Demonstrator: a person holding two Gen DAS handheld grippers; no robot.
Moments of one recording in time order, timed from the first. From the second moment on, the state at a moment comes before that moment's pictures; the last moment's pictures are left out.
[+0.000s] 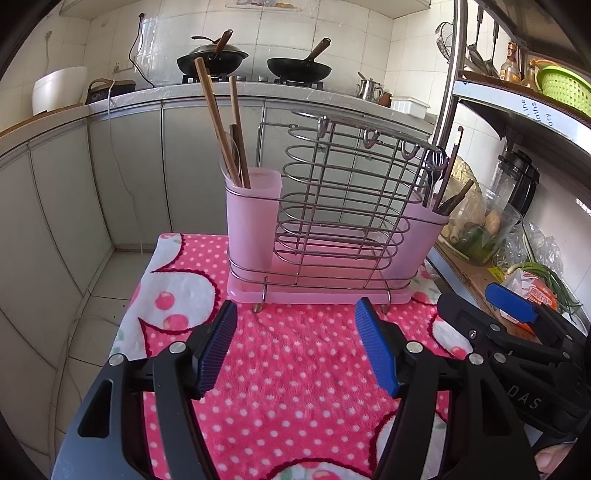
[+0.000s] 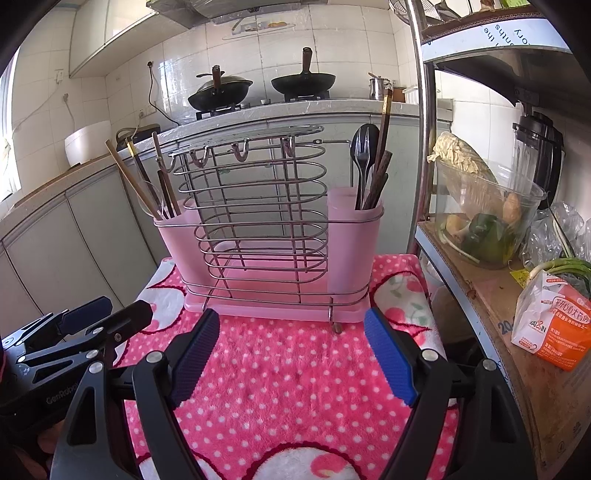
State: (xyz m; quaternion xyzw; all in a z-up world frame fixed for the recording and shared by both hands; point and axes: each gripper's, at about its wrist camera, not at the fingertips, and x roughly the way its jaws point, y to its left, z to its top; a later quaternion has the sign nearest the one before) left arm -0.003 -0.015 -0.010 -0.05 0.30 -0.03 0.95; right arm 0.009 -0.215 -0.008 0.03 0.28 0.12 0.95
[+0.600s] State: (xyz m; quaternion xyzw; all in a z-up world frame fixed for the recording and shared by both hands) left arm 0.000 -0.015 -0.014 -0.05 0.31 -0.04 0.95; right arm 0.012 -0.215 -0.008 0.03 0.28 0.12 0.95
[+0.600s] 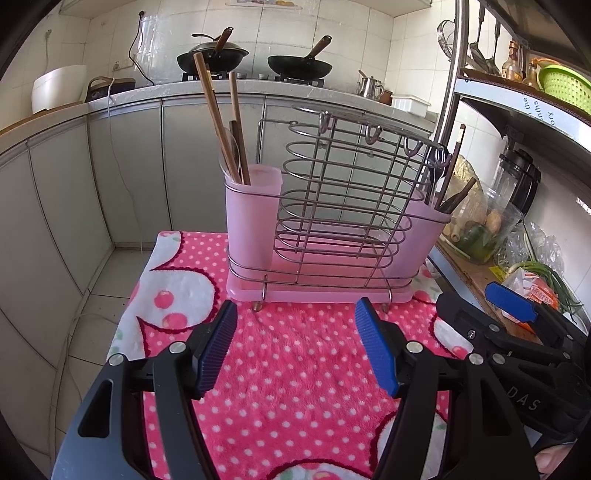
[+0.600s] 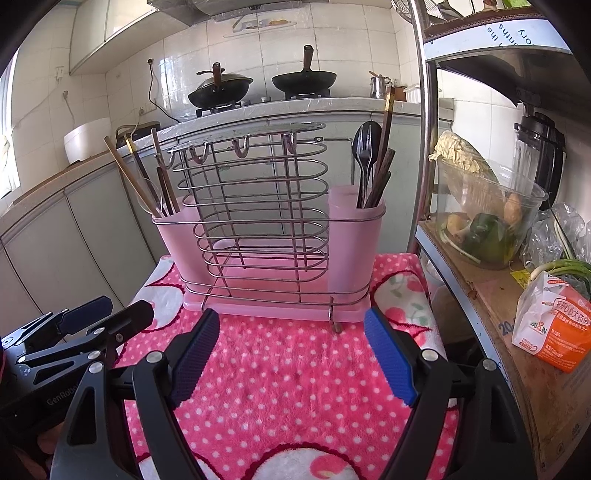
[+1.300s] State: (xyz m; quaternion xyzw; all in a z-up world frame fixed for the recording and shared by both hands) left arm 0.001 -0.017 -0.016 -0.05 0.31 -0.03 0.95; right arm 0.017 -0.219 -0.011 0.02 0.29 0.12 0.95
